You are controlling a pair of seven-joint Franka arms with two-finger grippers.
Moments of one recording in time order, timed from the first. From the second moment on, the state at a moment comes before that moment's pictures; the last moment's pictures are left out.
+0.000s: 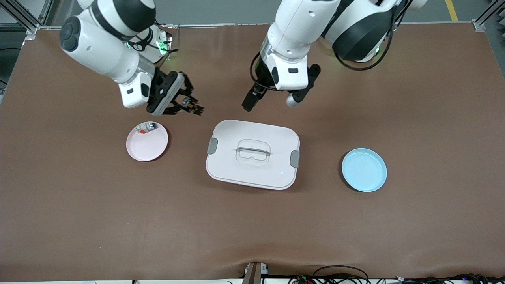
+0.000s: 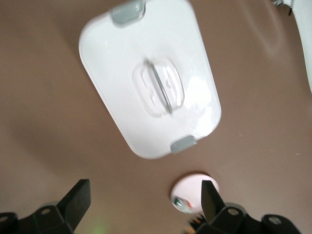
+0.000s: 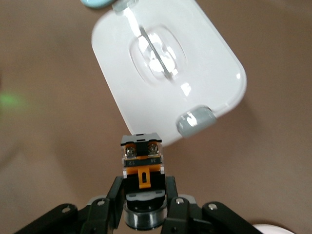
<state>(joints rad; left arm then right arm) -0.36 0.36 -0.46 -1.26 0.02 1.80 -1.69 0.39 -0.07 0.01 -2.03 0.42 2.04 -0.71</state>
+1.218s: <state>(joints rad) 0.01 0.31 -0.45 -1.27 0.23 1.50 -0.75 0.21 -0.06 0.00 -2.35 0.07 2.31 -1.32</state>
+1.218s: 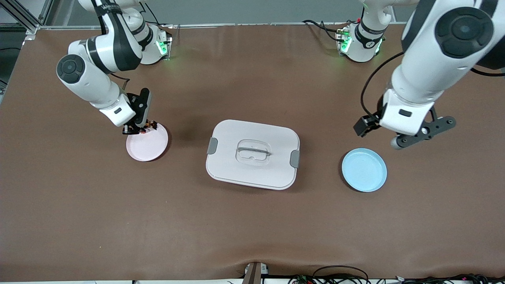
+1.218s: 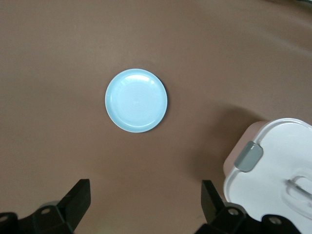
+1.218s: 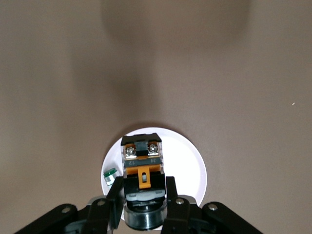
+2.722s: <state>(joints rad) -0.02 0.11 -0.14 -1.43 0.08 1.55 -0.21 0.13 0.20 0.01 -2.50 0.00 2.82 -1.40</state>
